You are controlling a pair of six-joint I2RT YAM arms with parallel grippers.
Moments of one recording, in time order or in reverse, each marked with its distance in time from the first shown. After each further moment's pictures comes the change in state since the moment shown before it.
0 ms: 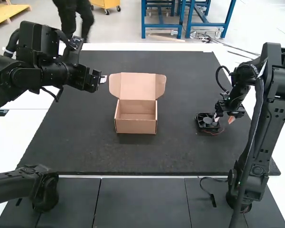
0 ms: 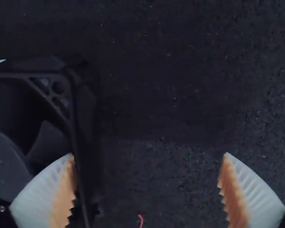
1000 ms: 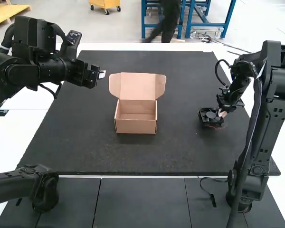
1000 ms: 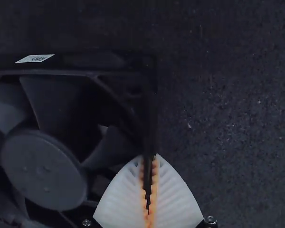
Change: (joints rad) left arm 0.000 0.000 0.035 -0.001 -0.016 0.000; right arm 0.017 -0.006 0.130 -0.172 -0.065 0.040
